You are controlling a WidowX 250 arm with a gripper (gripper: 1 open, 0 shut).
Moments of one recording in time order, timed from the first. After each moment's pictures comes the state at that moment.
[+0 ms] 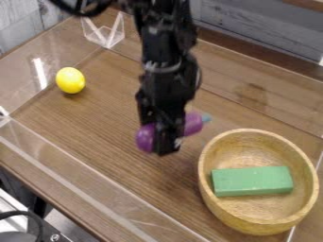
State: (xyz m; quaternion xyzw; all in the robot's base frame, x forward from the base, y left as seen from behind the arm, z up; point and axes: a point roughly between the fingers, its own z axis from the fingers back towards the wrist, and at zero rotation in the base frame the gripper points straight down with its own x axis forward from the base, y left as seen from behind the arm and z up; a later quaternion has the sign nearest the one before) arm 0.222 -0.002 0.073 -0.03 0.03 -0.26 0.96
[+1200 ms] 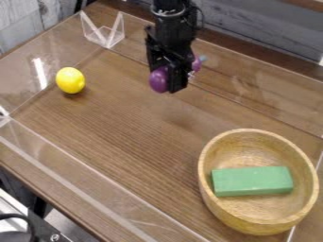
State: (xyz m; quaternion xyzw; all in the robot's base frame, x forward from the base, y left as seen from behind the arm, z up) arm 0.316 0.054 0.066 -0.01 0.00 -0.18 0.98
